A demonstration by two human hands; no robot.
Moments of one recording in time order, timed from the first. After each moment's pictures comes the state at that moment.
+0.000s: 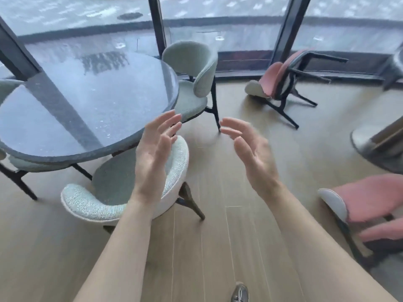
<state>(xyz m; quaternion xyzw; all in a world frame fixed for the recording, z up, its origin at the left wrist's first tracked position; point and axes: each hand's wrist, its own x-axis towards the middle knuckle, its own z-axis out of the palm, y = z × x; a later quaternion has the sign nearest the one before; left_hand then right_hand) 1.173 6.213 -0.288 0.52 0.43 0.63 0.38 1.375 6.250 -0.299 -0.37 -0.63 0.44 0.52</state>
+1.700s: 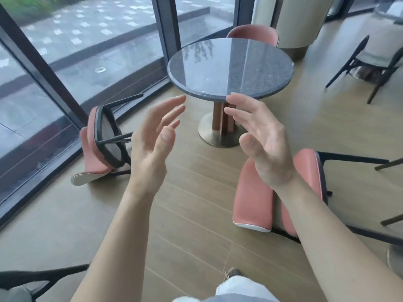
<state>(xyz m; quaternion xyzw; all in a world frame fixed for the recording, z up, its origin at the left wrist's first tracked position) 1.779 6.786 -0.207 0.71 -0.01 0.38 0.59 1.908 6.616 -0.211 -0.59 -0.44 0.08 0.67</state>
